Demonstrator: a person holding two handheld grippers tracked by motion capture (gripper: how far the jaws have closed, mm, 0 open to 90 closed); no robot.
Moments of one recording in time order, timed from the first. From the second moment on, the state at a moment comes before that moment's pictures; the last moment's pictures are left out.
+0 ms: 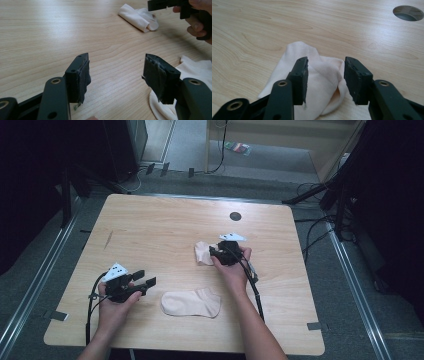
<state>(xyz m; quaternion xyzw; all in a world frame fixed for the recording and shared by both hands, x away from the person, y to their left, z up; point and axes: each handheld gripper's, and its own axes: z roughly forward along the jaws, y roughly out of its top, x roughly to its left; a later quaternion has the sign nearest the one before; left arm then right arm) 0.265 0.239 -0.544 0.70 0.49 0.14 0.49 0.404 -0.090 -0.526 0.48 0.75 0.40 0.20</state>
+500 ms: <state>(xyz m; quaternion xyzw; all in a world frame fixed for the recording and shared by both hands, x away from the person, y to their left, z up) 0.277 0.234 -0.543 0.68 0.51 0.13 0.51 0.401 -0.070 -0.530 0.45 0.78 0.37 0.22</state>
